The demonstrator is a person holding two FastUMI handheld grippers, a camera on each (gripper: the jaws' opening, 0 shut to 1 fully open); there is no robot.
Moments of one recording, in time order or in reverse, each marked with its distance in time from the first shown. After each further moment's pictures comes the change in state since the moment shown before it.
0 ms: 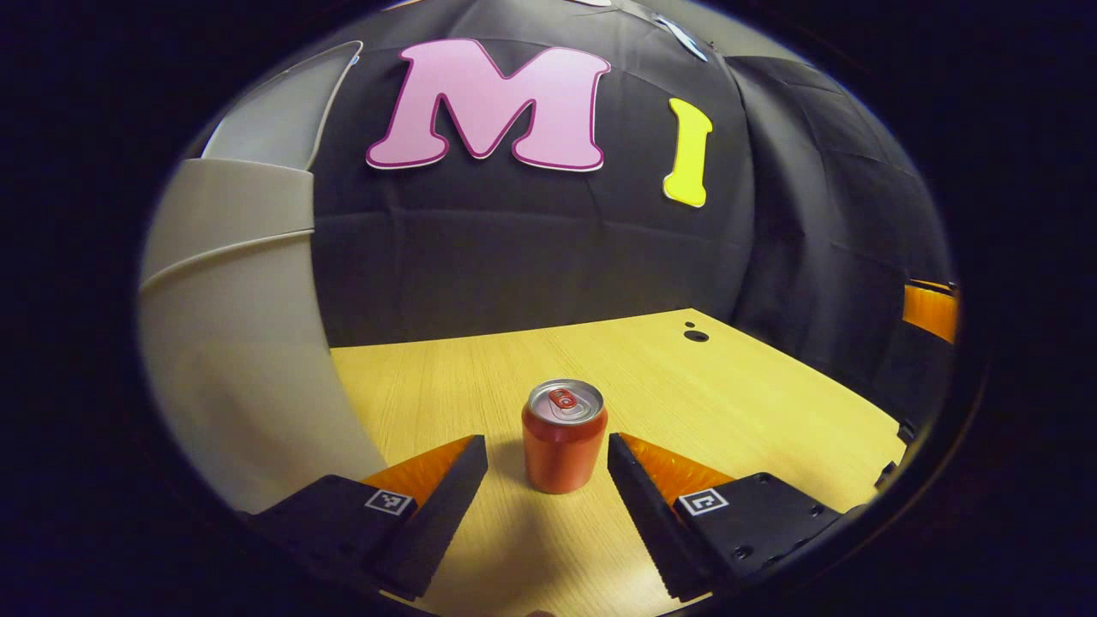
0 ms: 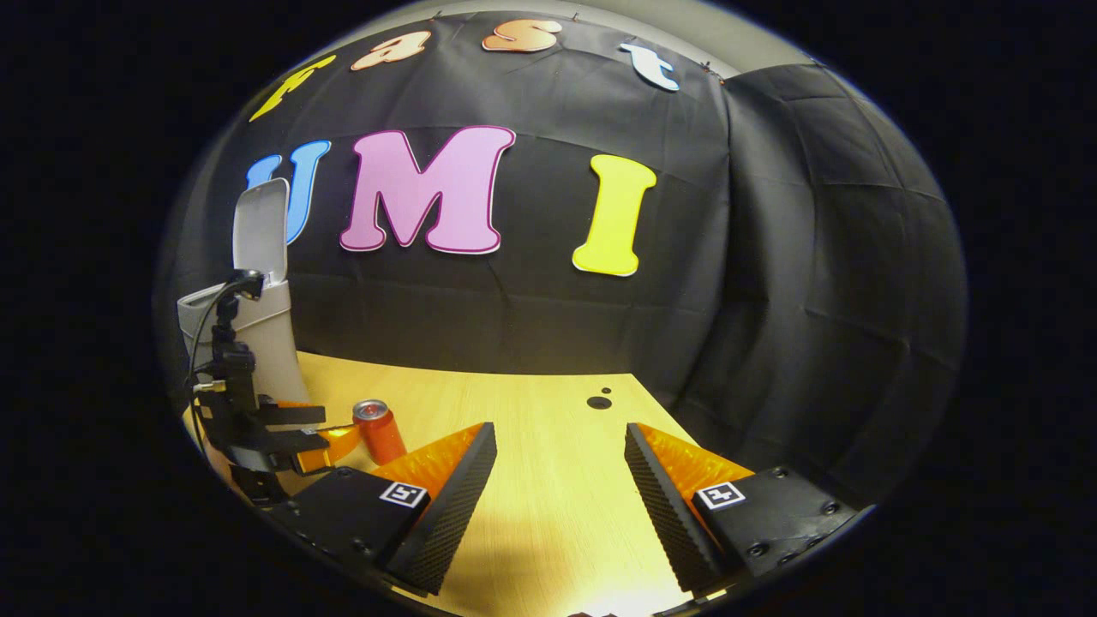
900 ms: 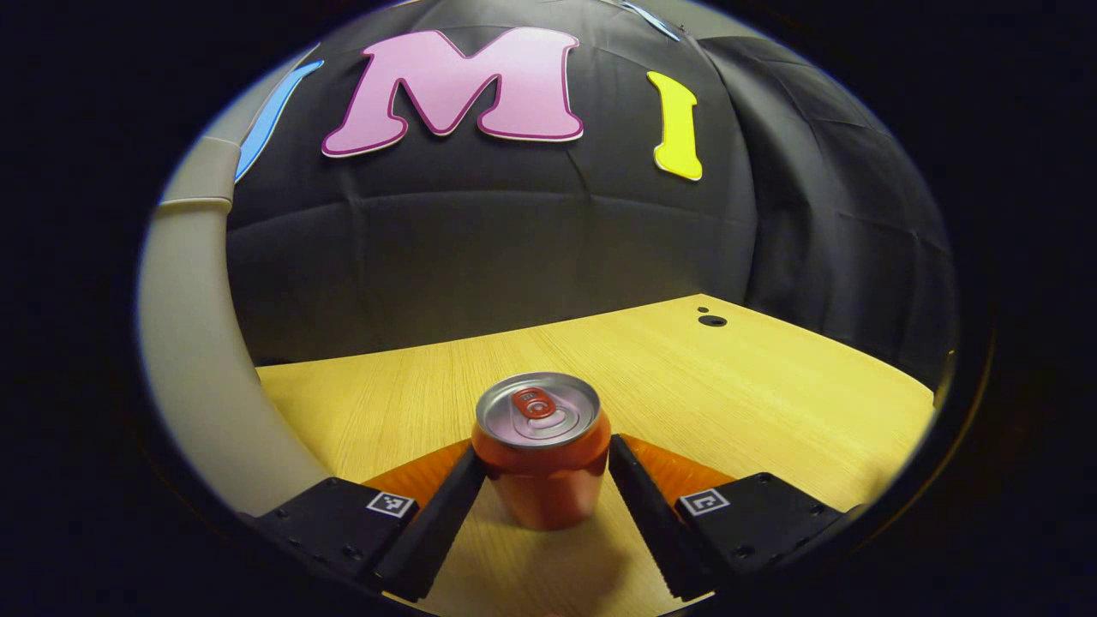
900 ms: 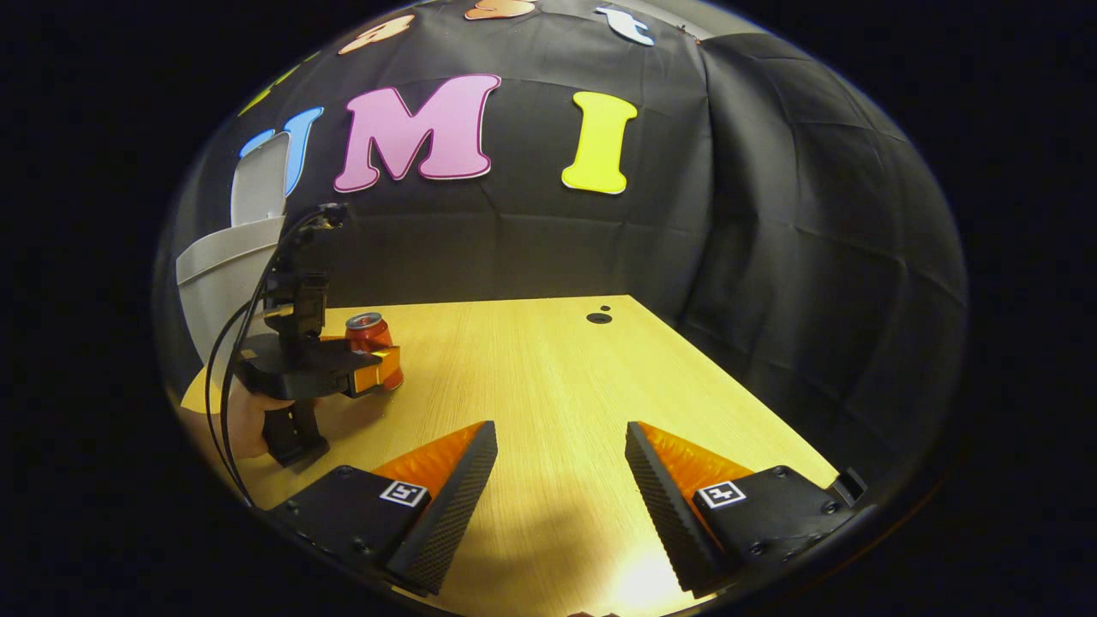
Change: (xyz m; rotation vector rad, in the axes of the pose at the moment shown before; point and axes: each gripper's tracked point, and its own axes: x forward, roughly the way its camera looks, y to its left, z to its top) left arm 0.065 -0.007 -0.018 0.055 -0.029 0.023; right arm -0.019 0.003 -0.107 0.031 0.170 -0.006
